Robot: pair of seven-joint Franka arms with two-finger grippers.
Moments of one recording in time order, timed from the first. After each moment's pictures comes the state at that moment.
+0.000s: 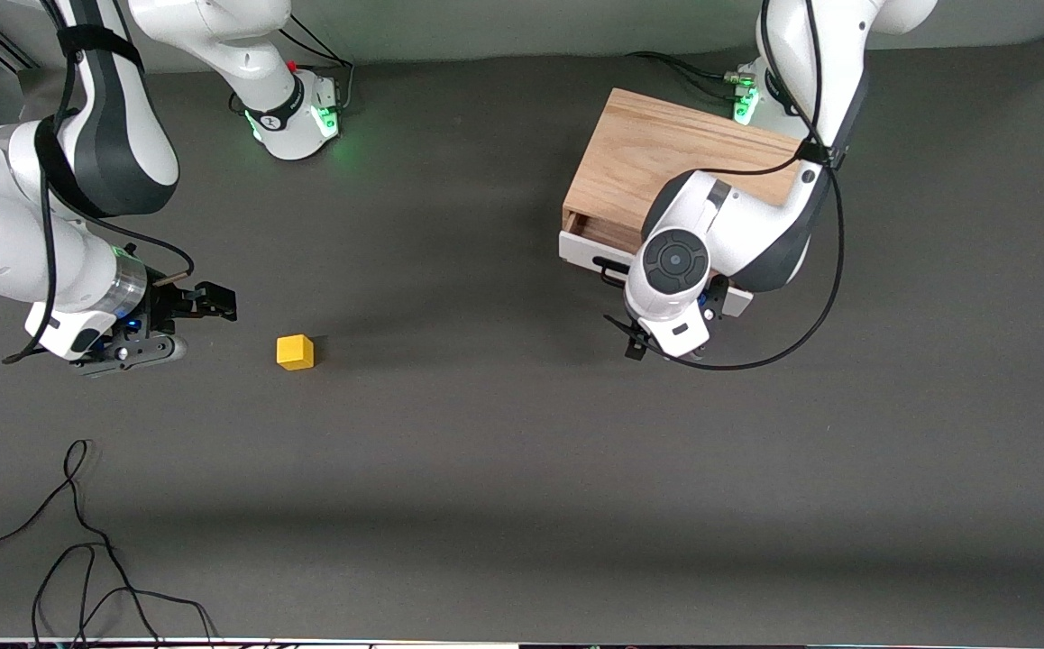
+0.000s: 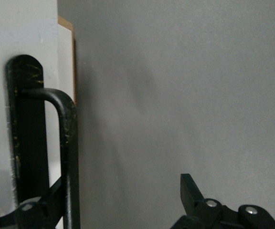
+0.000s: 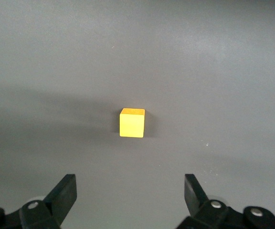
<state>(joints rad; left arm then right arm) -0.56 0.46 -0.02 -1.77 -0.06 2.06 -1.79 0.08 0.10 0.00 -1.87 0.02 1.86 -0.09</state>
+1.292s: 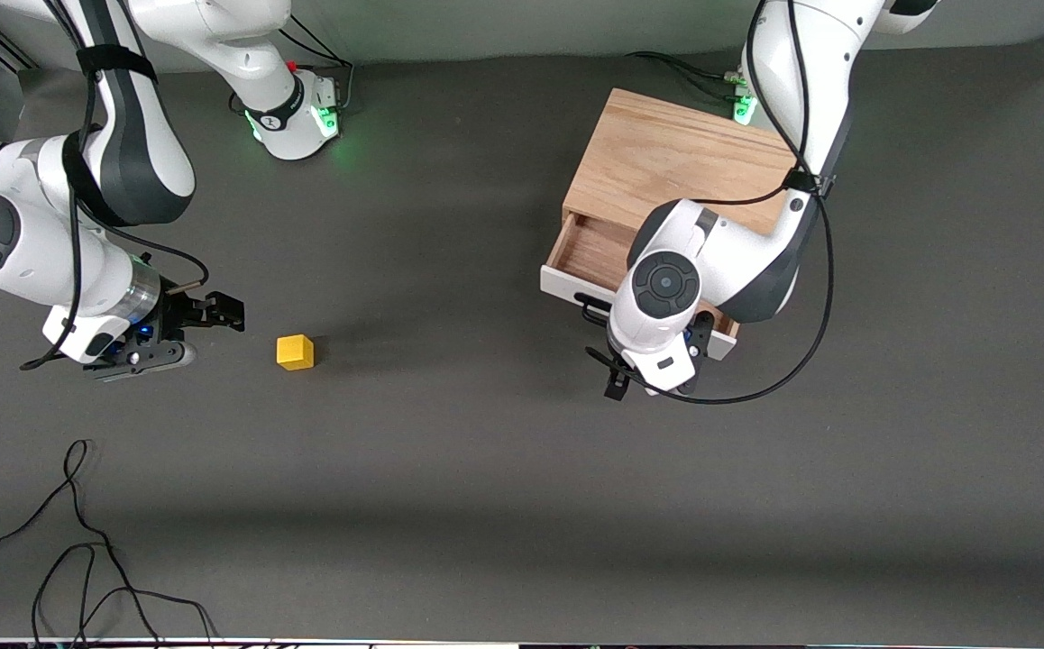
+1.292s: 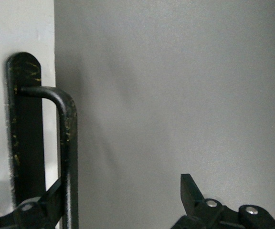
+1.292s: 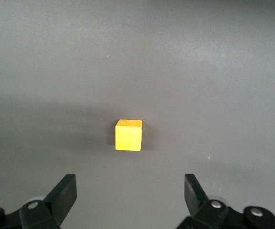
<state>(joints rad) -0.56 0.58 -0.01 -1.57 -0.05 2.12 -1.76 0.08 0.10 0.00 -1.96 0.02 1.99 -0.09</state>
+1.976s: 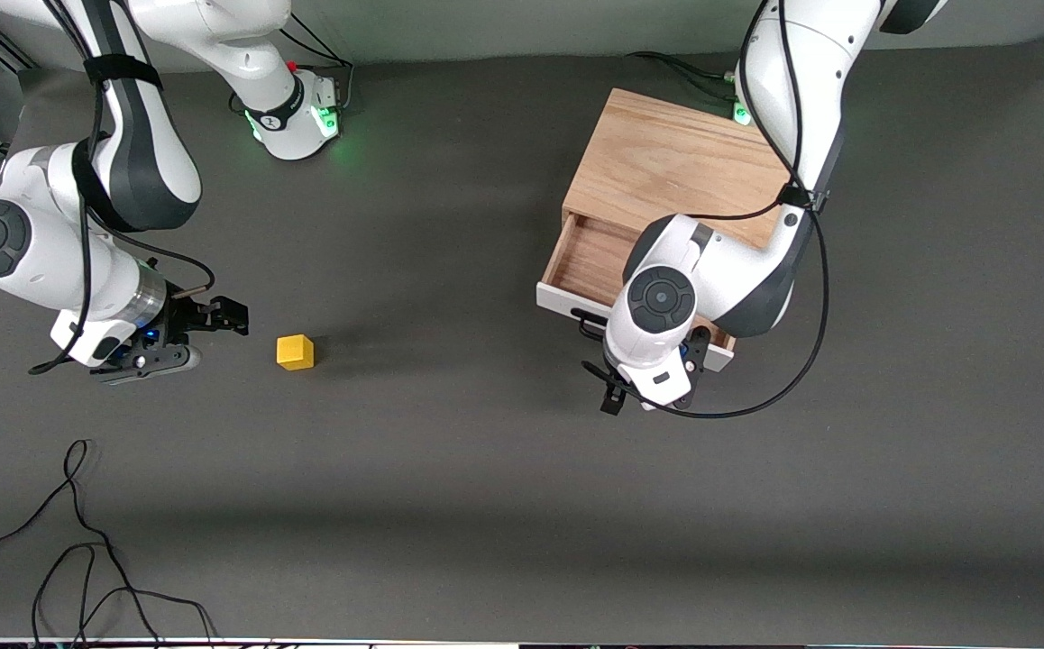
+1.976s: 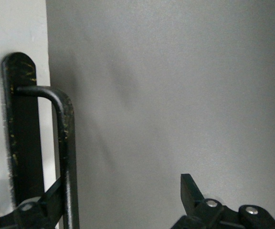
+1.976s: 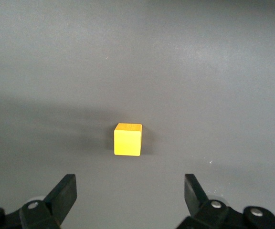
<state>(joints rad) -0.56 0.64 -0.01 -1.48 -0.04 2.12 -1.75 0.08 0.12 0.00 -1.98 0.02 2.03 -0.09</state>
